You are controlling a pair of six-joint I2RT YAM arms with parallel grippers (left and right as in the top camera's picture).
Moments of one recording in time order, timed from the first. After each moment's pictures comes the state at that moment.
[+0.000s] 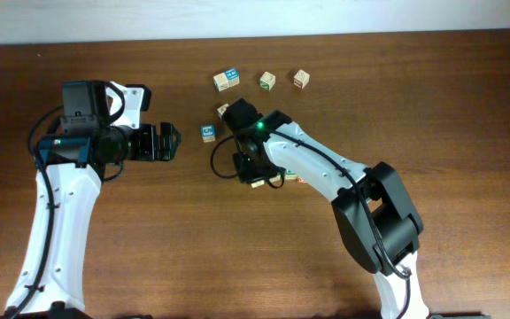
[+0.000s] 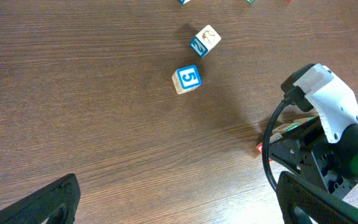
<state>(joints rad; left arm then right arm) 0.06 1.48 1.30 -0.83 0.34 0.09 0.64 2.16 1.68 -0.94 -0.05 0.37</state>
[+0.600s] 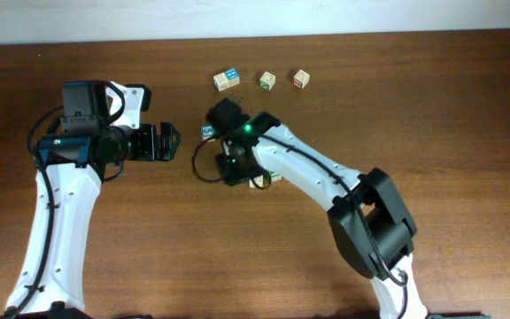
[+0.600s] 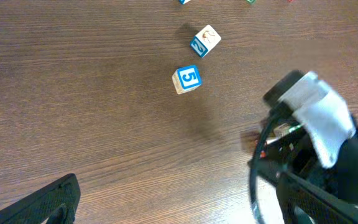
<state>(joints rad) 0.06 1.48 1.30 -0.83 0.34 0.09 0.71 2.17 1.75 -0.93 -0.12 0.33</state>
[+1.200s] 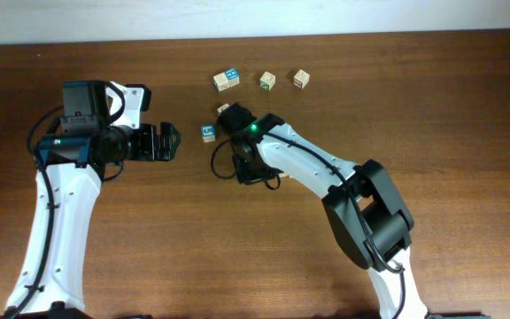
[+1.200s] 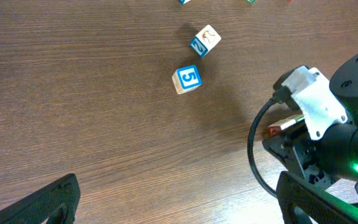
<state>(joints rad) 0.06 1.48 1.30 -0.83 0.34 0.09 0.65 2.21 1.70 -0.95 0.02 0.42</state>
